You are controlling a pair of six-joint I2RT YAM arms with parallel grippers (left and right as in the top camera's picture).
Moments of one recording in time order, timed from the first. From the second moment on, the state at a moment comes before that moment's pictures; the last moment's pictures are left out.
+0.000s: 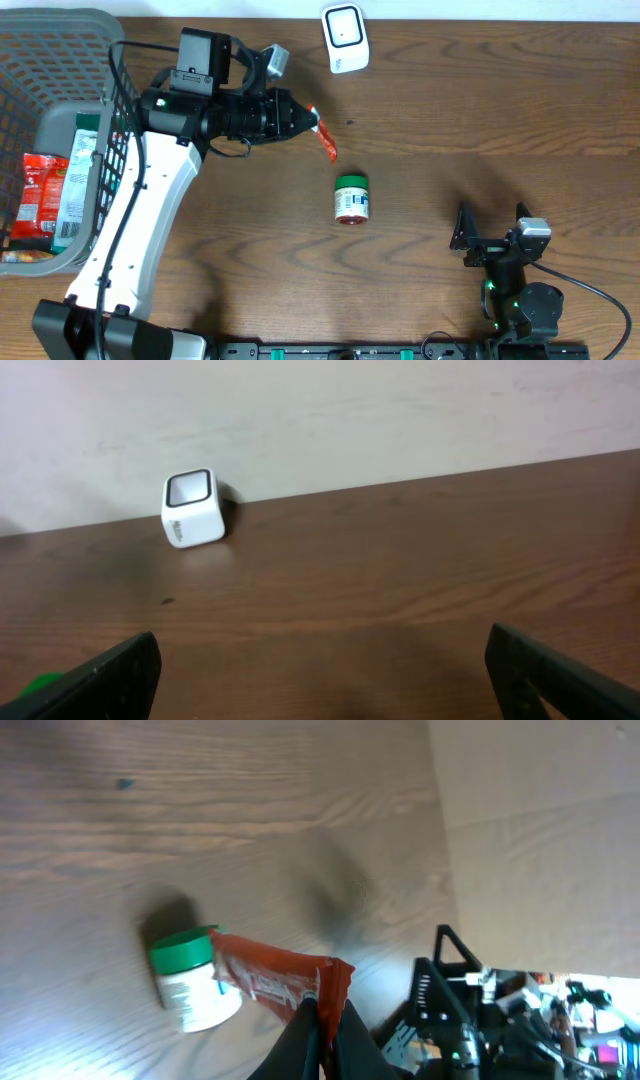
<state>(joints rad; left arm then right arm) -0.22 1.57 1.52 -0.89 0.82 -0.35 -0.01 0.01 0.01 -0.07 -0.05 0.17</state>
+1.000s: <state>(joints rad) -0.58 2.04 1.52 -0.33 1.02 -0.52 -0.01 0.01 0.01 -0.07 -0.05 0.17</state>
